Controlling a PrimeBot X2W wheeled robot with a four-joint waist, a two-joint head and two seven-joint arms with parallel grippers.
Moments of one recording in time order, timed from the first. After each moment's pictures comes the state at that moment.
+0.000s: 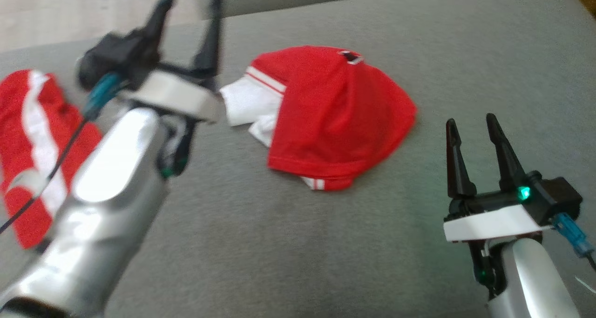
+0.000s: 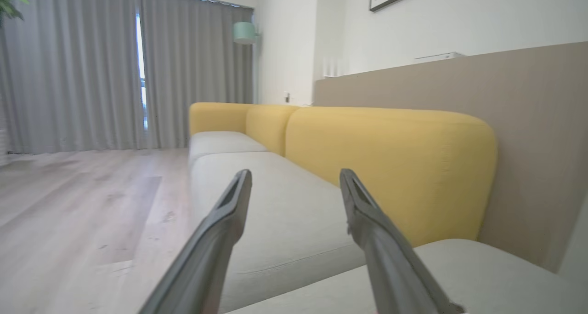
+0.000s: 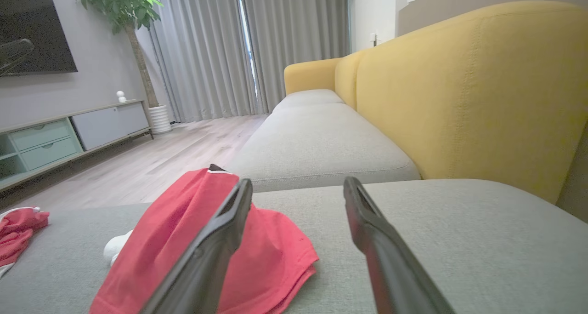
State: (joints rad) left arm -0.83 0.25 -0.64 0.46 -0.64 0.07 -0.23; right arm -0.14 -0.05 0.08 0.15 0.15 0.12 -0.25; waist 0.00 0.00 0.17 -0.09
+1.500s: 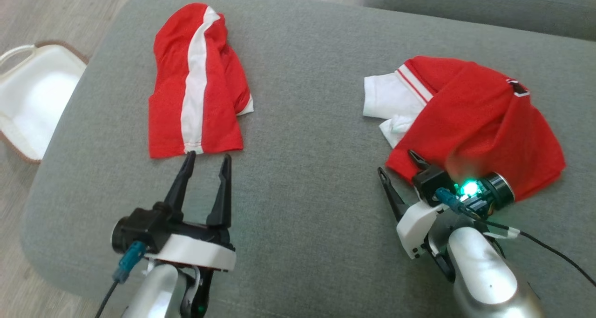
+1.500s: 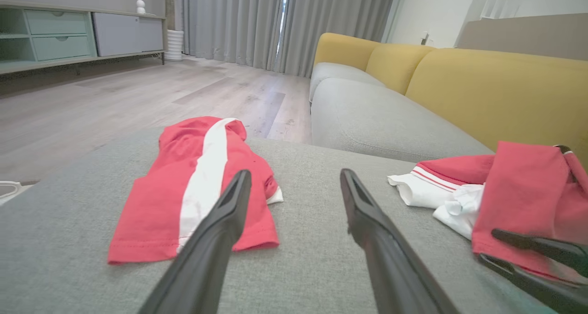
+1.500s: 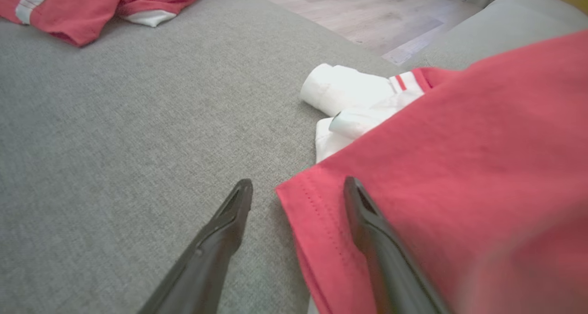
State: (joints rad) left arm -0.19 0.11 -0.34 0.28 -0.37 -0.06 -0.25; right arm -0.33 -0.05 0.25 0.59 -0.23 0.12 -0.06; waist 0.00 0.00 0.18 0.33
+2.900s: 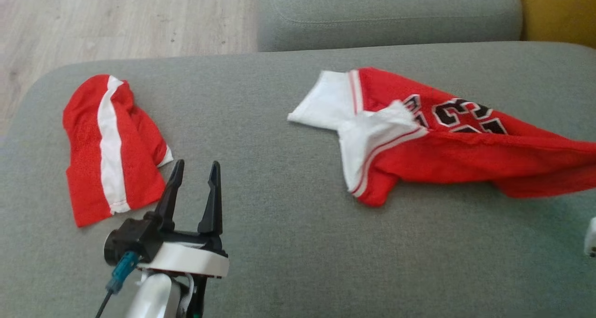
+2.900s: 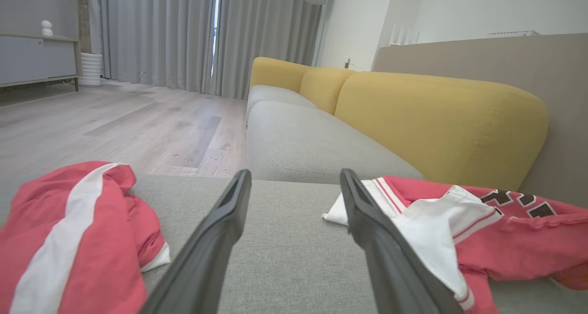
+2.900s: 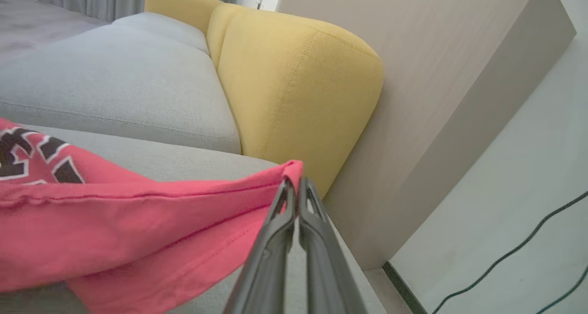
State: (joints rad) left arm -0.15 0.05 -0.22 0.29 -0.29 -0.11 -0.25; right arm -0.13 -0.05 -0.55 0.14 -0.41 0.12 -0.05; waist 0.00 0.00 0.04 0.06
